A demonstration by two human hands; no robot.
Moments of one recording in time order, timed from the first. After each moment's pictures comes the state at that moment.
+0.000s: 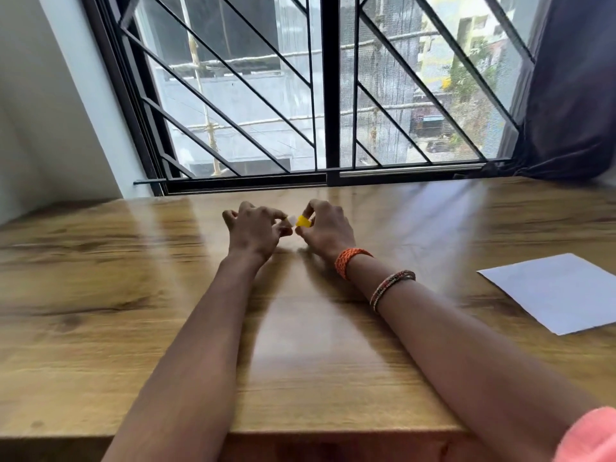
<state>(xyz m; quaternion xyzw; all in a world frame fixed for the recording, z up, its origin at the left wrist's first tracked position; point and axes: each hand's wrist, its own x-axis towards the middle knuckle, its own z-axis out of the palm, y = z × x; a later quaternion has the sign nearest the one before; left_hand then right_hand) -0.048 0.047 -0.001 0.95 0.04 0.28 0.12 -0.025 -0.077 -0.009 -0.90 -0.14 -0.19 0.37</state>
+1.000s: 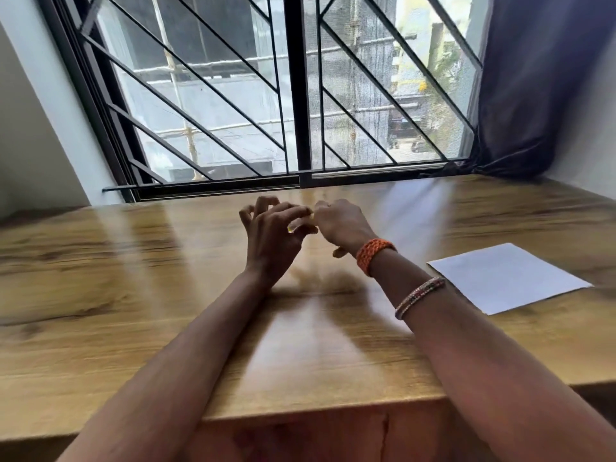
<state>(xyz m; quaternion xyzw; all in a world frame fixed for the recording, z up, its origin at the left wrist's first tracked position) -0.069 -0.029 -0.013 0.86 -0.13 0.44 0.22 -0.063 -0.151 0.027 -0.89 -0.04 -0.06 0.45</state>
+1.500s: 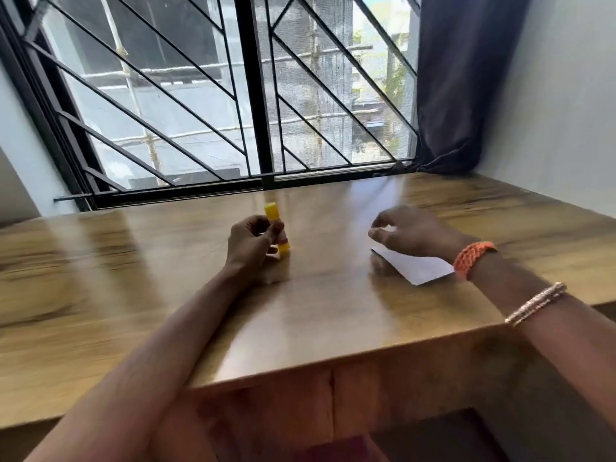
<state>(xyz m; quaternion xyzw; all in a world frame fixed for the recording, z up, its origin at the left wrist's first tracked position) -0.090 -0.058 -0.018 0.76 -0.05 0.15 0.63 -0.127 -0.312 0.026 -0.99 -0.07 -0.08 0.14</state>
